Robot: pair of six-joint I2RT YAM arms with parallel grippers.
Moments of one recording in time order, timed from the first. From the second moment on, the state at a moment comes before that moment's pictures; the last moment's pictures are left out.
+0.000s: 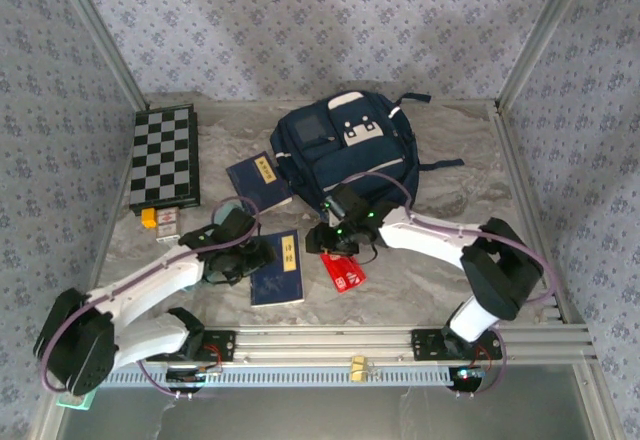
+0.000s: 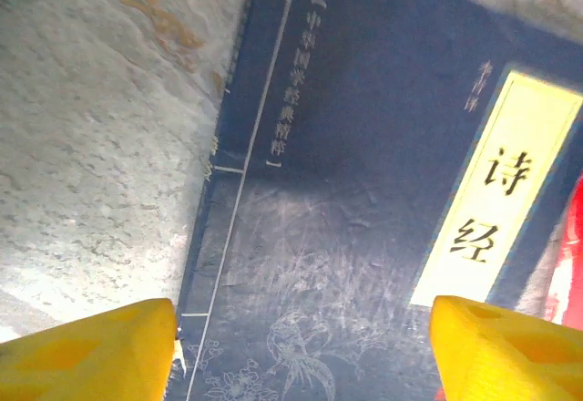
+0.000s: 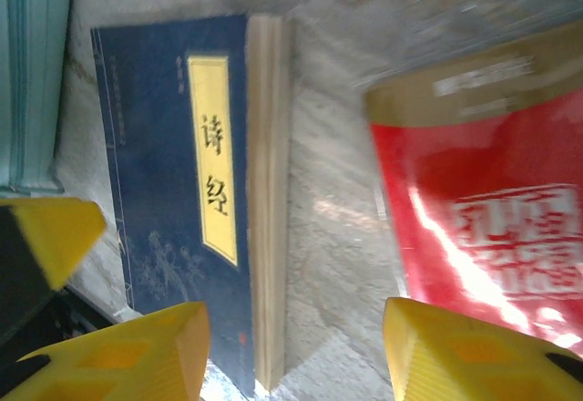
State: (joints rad) left arm -0.64 1.07 0.58 -0.67 0.06 -1.09; right arm 0.85 1.61 1.00 -0.43 -0.31 0.80
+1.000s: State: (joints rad) left arm -0.60 1.12 0.47 -0.61 0.17 -1.01; right arm 0.99 1.88 1.26 -0.47 -0.33 0.87
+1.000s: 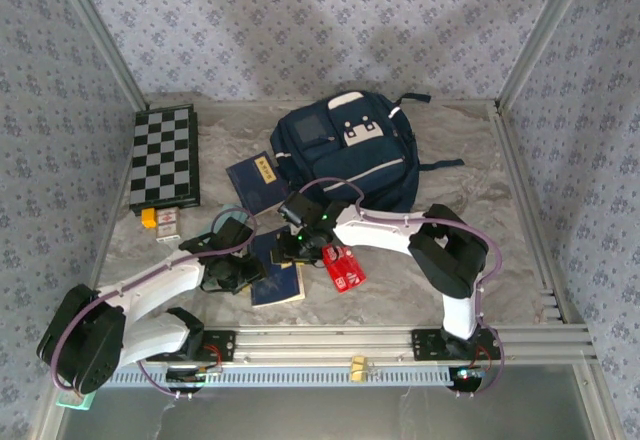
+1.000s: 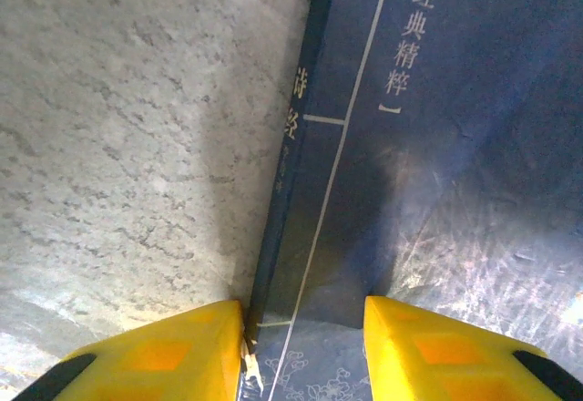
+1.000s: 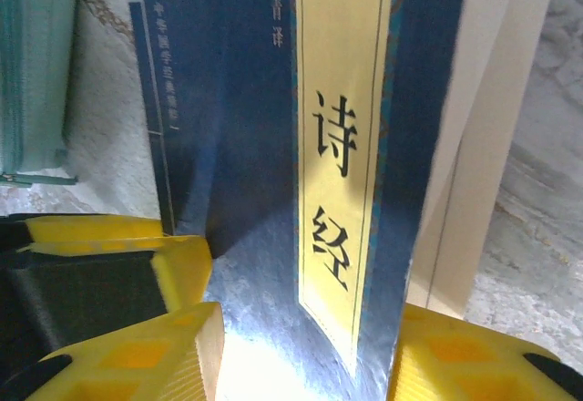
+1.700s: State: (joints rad) left arm -0.60 1.14 0.48 -0.62 0.17 -1.00; right arm 0.99 1.85 1.25 -0.48 -0.37 0.82
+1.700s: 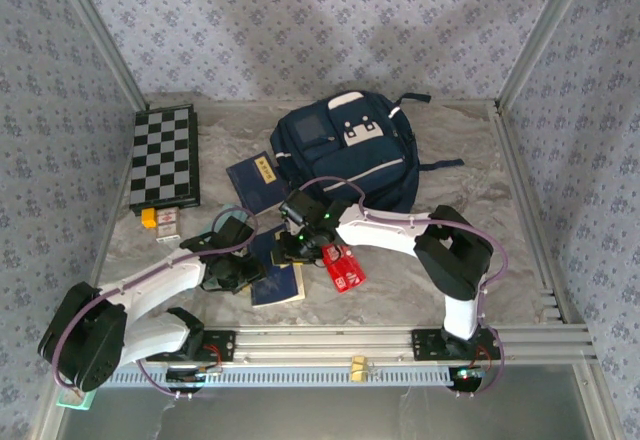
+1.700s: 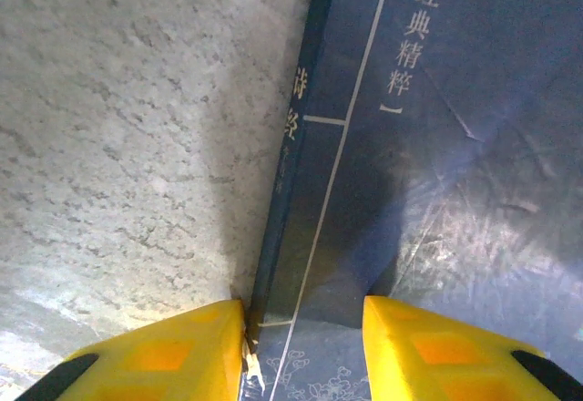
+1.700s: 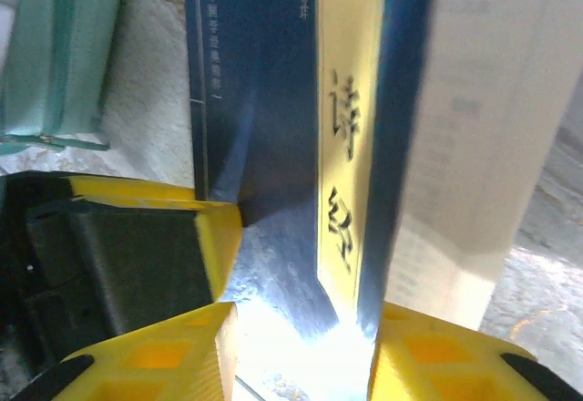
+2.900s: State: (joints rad) left arm -0.60 1.16 0.50 -0.63 0.17 -1.00; right arm 0.98 1.89 1.28 -0.56 -0.33 0.78
